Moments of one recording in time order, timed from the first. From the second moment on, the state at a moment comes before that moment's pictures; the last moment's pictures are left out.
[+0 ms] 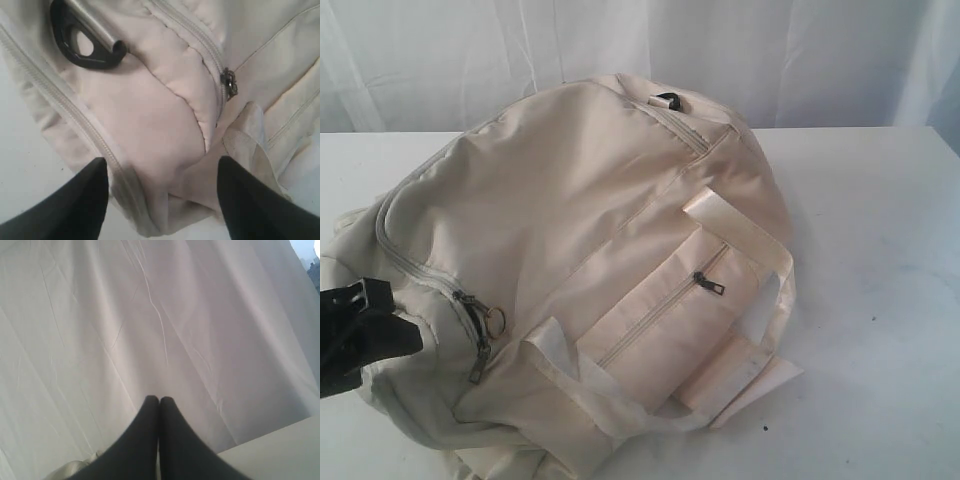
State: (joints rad) left arm -0.43 0.88 -0.47 -0.32 0.52 -0.50; right arm 0.05 0.00 0.00 -0.32 -0.30 0.87
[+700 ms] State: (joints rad) left arm -0.43 0.95 -0.47 -0.49 0.51 -0.37; right arm 0.05 0.00 0.00 -0.32 -0.28 0.87
